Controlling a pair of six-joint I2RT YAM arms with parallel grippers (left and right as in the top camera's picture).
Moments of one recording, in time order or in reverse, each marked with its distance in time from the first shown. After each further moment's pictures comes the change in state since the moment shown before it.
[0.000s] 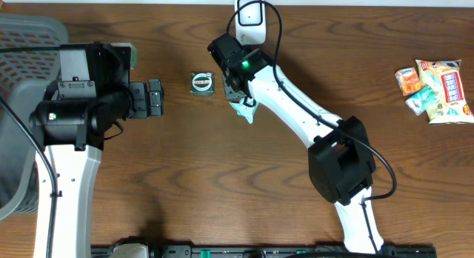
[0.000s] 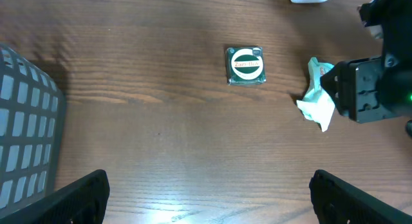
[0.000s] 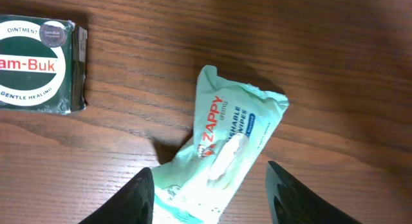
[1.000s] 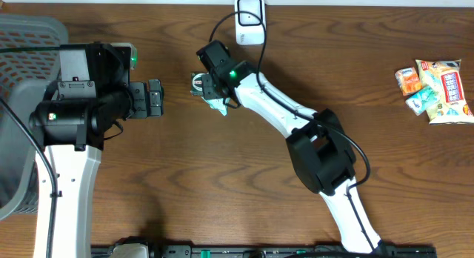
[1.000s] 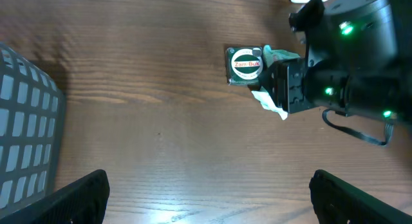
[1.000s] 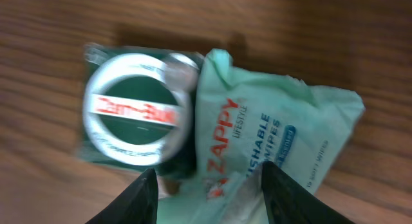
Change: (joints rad) left arm 0.000 0.000 0.000 0.000 0.000 0.000; right arm 0.021 0.145 -0.001 0.311 -0.201 0.036
